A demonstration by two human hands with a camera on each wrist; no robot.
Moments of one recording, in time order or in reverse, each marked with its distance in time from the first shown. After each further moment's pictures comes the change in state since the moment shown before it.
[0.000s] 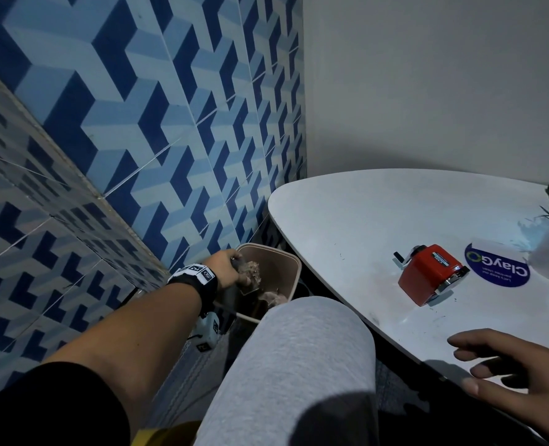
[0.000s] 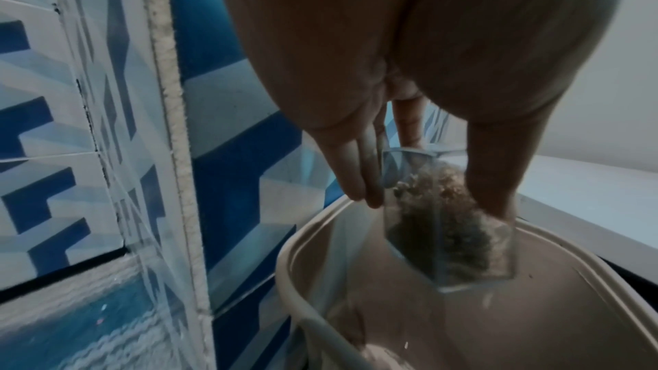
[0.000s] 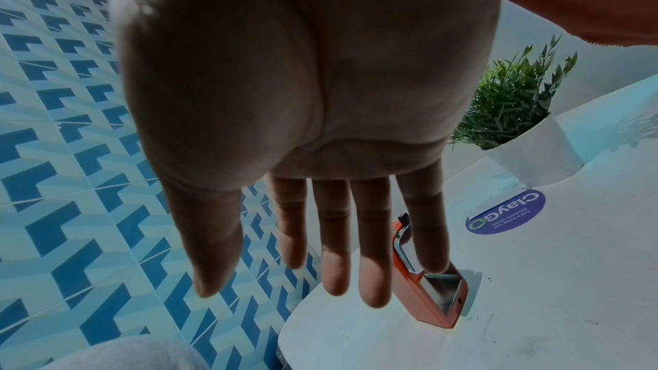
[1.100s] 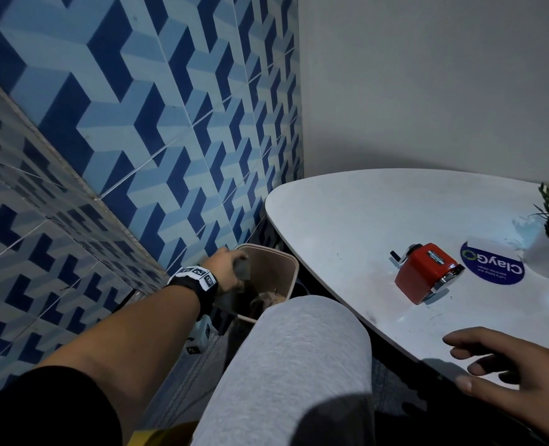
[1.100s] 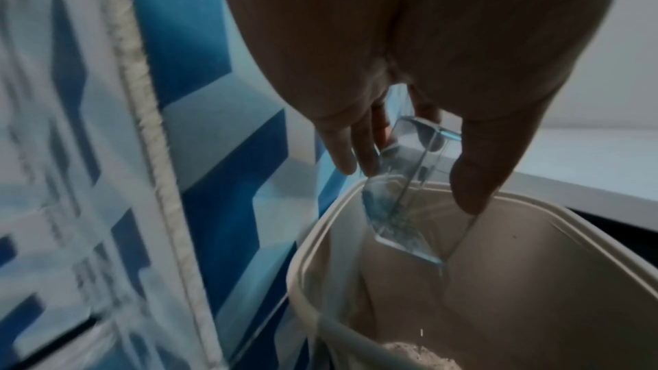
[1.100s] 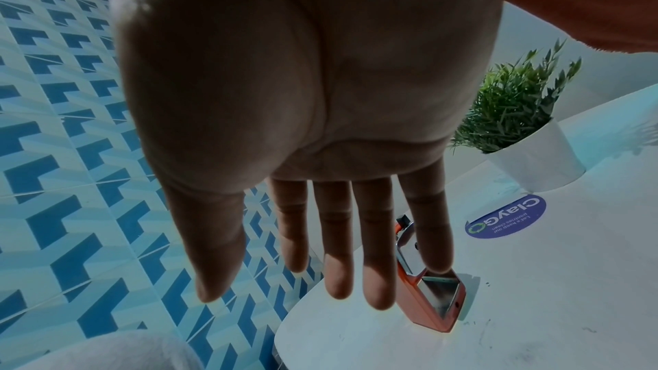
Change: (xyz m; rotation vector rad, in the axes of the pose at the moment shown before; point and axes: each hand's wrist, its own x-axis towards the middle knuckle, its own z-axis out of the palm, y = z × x) left_hand -0.020 0.014 -0.005 0.314 -0.004 0.171; right_hand -0.006 -0.012 0.000 -0.038 -0.011 0.068
